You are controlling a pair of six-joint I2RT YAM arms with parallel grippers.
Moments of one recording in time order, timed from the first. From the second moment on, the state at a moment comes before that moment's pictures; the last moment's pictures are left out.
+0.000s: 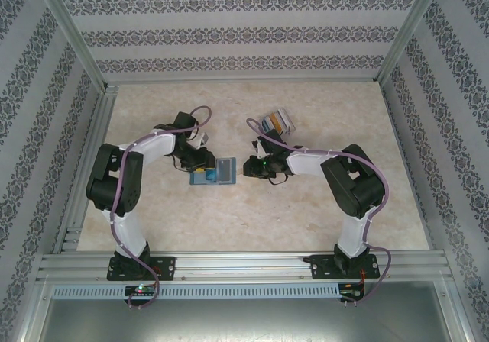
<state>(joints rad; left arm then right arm) -0.26 1.84 1.19 -0.68 0.45 -0.33 0.56 1.87 1.00 -0.14 -0.39 0.62</state>
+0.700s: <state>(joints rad) -0.30 1.79 1.21 -0.73 0.32 -0.35 0.56 1.87 1.00 -0.14 -0.38 0.62</state>
